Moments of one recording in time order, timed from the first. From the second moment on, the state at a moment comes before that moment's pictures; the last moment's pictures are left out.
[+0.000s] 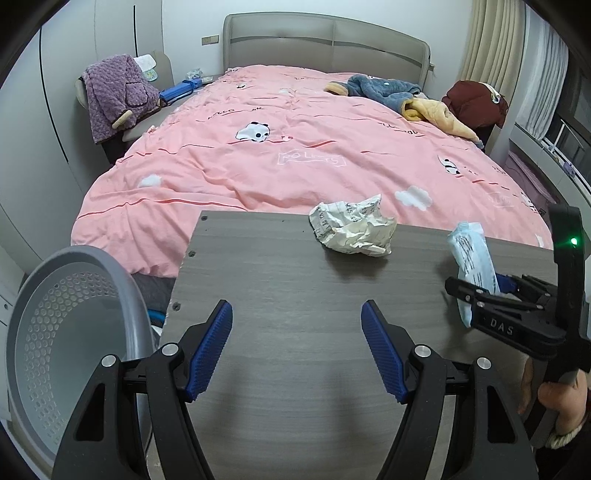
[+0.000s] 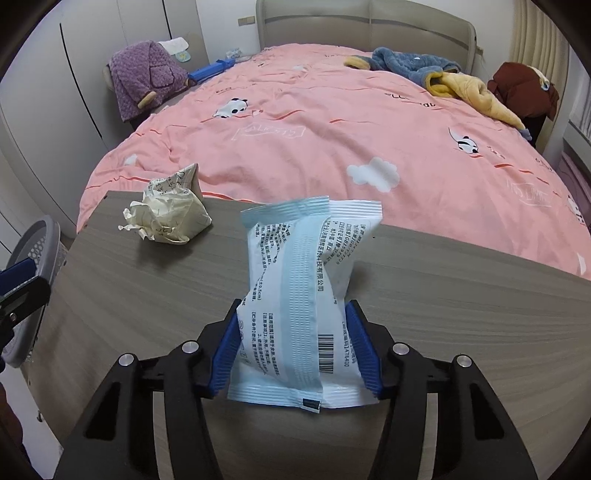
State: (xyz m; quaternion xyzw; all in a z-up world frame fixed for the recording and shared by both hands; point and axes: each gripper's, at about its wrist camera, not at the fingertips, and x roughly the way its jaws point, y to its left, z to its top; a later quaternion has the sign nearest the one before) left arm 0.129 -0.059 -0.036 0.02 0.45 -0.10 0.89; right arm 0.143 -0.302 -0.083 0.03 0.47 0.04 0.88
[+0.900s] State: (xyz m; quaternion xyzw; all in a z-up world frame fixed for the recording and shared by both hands) left arm 0.227 -0.142 -0.057 0.04 0.49 -0.14 0.86; right arm 0.099 -0.341 -0.054 0.13 0.40 0.03 0.91
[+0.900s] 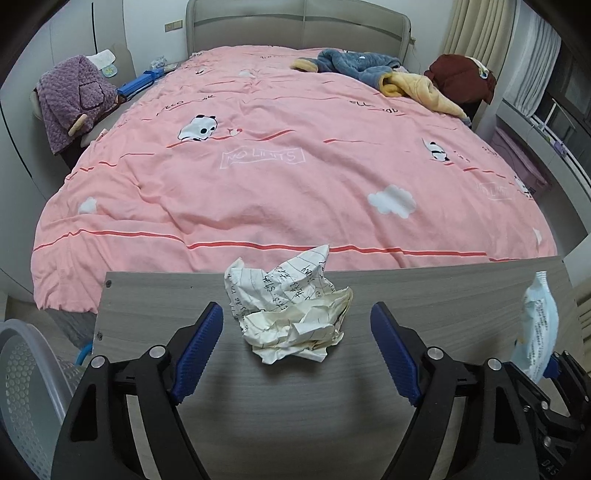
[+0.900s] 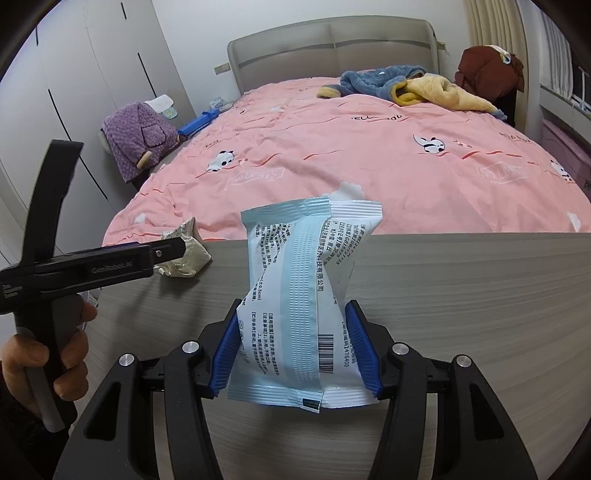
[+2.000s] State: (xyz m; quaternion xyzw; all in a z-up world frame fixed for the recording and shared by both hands) left arm 0.153 -0.091 -0.037 0.02 0.46 -0.12 0.88; right arm 0.082 -0.310 -0.044 0.13 0.40 0.06 0.91
